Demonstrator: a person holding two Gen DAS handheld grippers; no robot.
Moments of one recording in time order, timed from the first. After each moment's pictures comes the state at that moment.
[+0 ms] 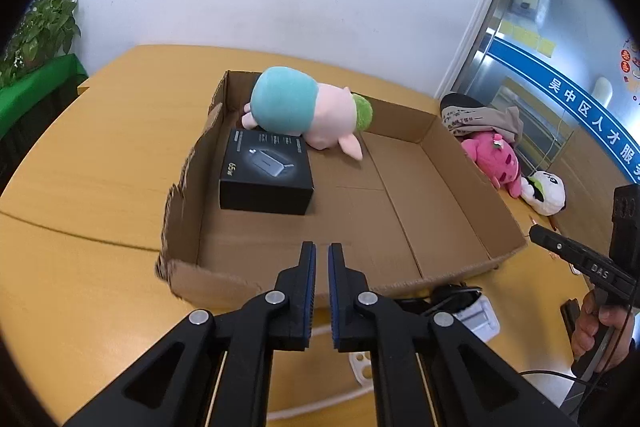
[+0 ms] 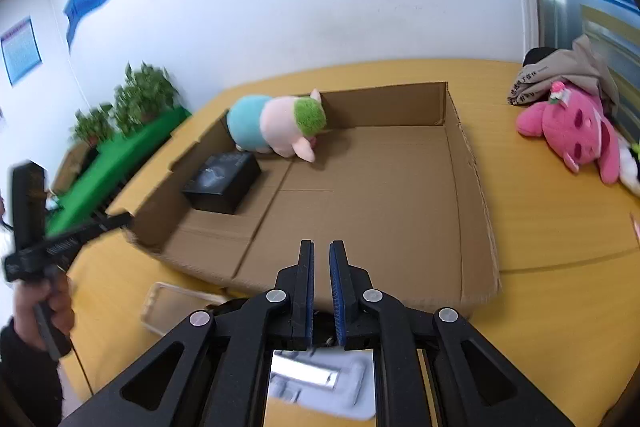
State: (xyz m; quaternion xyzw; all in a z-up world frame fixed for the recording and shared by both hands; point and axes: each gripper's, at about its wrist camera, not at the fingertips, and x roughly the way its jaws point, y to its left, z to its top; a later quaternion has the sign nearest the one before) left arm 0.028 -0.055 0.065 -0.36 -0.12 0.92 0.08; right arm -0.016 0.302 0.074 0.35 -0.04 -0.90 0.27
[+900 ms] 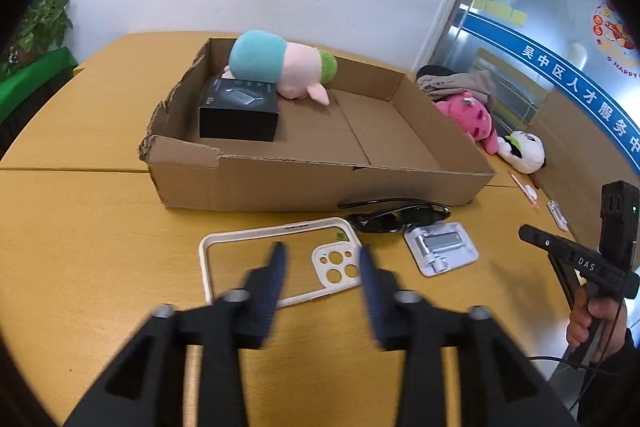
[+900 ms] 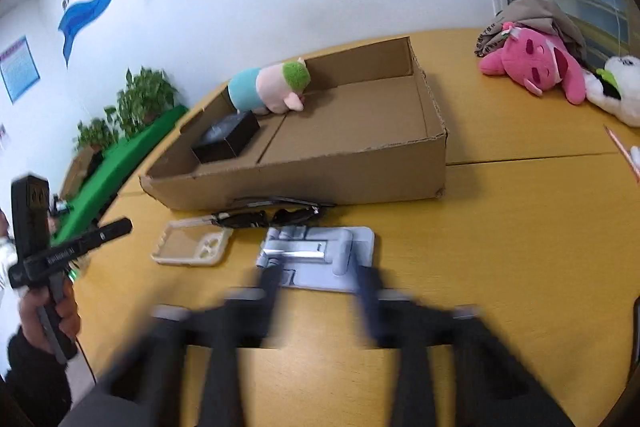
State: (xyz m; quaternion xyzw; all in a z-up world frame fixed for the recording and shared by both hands) left arm 0.104 -0.022 0.036 -0.37 -0.11 0.92 0.11; right arm 0.066 0.341 0.026 0.37 -0.06 -0.89 0.25
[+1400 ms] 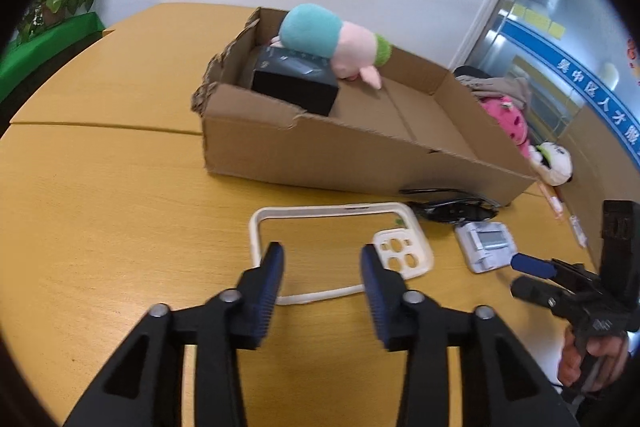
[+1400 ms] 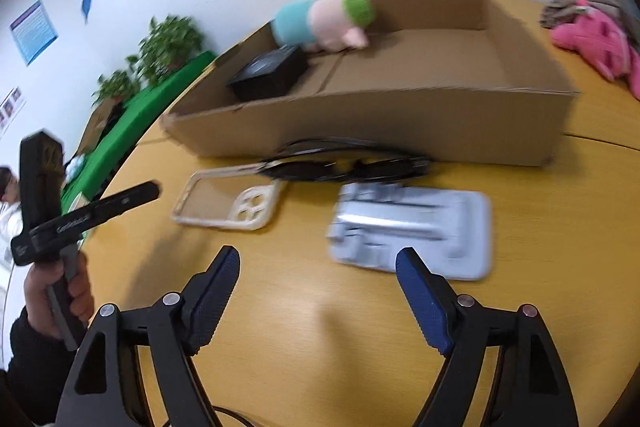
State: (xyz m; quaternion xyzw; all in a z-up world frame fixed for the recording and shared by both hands) left arm 0.095 -0.061 -0.002 -0.40 -0.14 0.90 0.06; right arm 0.056 0.251 -0.011 0.44 -0.03 -0.84 0.32
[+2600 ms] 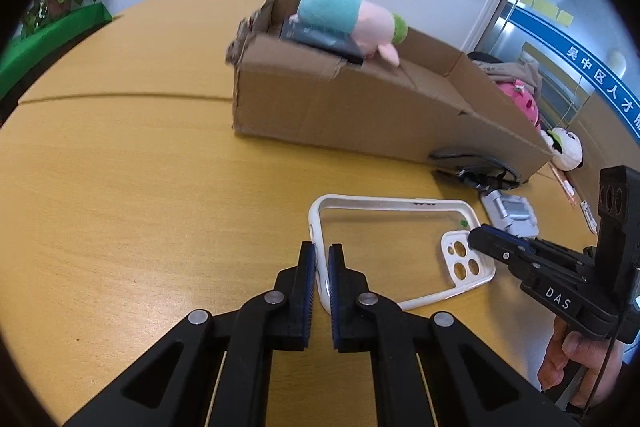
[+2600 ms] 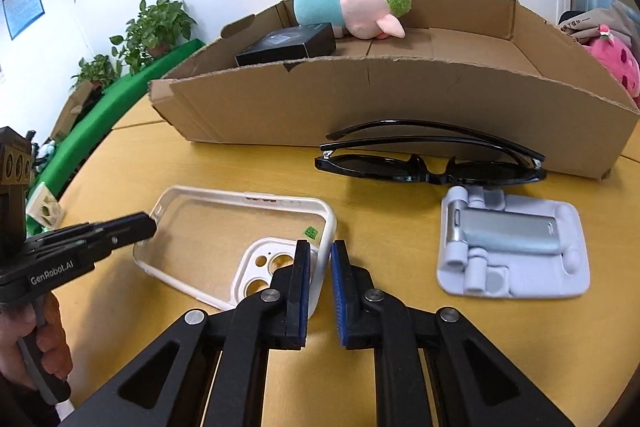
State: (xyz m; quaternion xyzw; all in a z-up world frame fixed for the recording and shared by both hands) left arm 0.113 -0.073 -0.017 -0.41 -0.13 0.90 0.06; right arm 0.061 0.178 -0.037 0.42 0.01 -0.87 0.27
